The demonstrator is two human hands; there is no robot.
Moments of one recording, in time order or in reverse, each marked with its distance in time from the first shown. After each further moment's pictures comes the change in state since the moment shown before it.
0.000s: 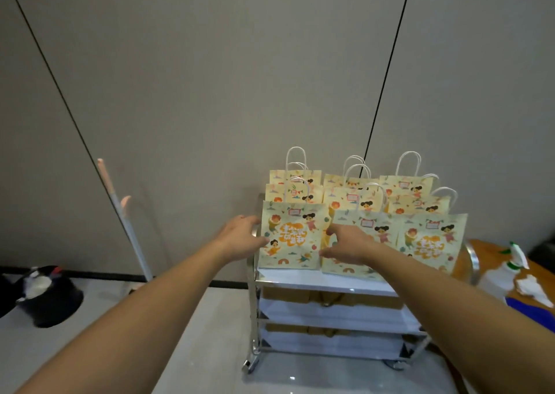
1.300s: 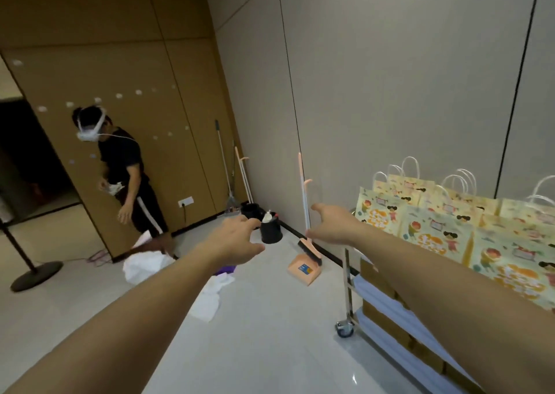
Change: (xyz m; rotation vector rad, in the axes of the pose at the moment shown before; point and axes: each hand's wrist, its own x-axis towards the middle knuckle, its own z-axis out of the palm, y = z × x) left_hand -0.400 0.334 0.135 0.391 0.364 -0.767; right_hand -0.265 0.140 -0.083 0.043 -0.193 -1.005
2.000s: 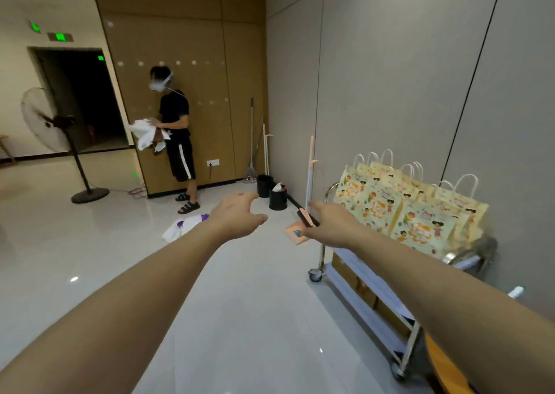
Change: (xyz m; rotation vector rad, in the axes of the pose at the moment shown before) left_hand -0.393 0.190 -0.002 -0.263 0.170 -0.238; right_hand -0.415 0.009 -0.053 -0.204 -0.071 -0.197
